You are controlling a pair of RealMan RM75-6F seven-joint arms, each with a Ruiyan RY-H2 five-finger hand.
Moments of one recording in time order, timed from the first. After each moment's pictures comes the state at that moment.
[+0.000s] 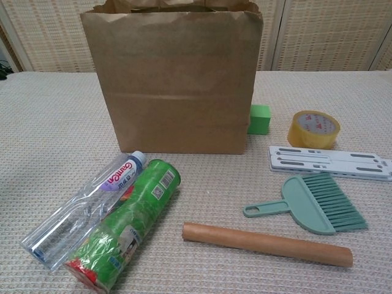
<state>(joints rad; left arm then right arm) -0.41 -1.07 0.04 -1.27 1.96 1.40 -0.07 0.15 -0.84 -0.07 -2.23 -1.46 1.23 -0.40</state>
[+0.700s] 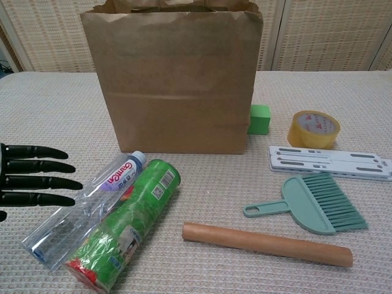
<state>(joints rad) -0.62 -1.21 0.20 -1.19 2.27 1.29 0.17 0.16 -0.82 -0.06 -2.21 -1.44 1.22 -0.36</state>
